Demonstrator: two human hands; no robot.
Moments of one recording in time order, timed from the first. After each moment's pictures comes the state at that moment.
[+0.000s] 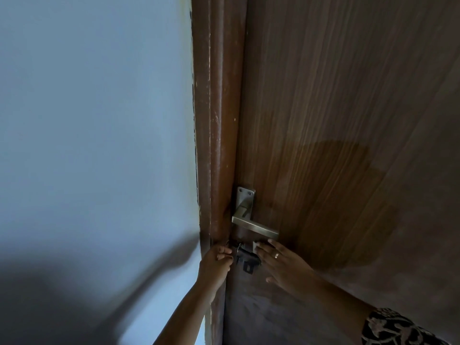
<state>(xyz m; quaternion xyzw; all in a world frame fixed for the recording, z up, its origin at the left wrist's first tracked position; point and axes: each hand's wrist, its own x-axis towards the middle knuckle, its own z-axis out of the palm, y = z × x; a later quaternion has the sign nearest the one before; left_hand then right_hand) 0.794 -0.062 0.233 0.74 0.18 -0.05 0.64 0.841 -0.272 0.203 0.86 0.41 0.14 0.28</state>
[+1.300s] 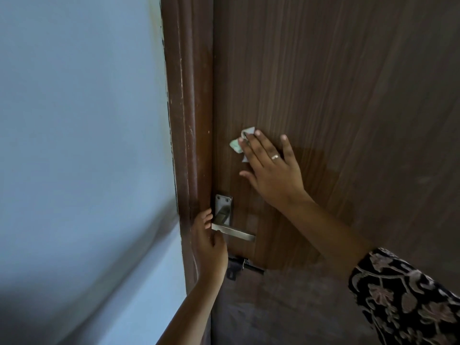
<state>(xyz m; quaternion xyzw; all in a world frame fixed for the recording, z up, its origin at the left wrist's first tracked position) 0.789 -0.103 0.294 0.72 0.05 0.32 0.62 0.863 -0.245 0.417 0.82 0.13 0.48 0.27</state>
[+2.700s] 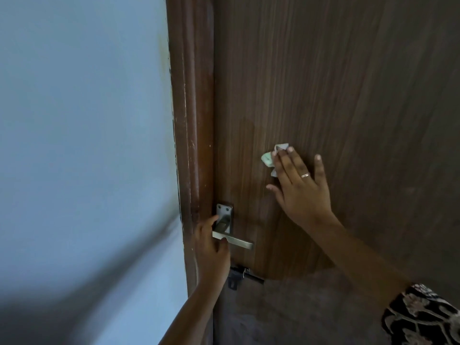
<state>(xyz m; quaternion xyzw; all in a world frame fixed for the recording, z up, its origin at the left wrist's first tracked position) 0.767 -0.111 0.316 0.78 0.04 0.32 0.54 0.843 -0.300 0.406 0.85 0.09 0.48 0.21</state>
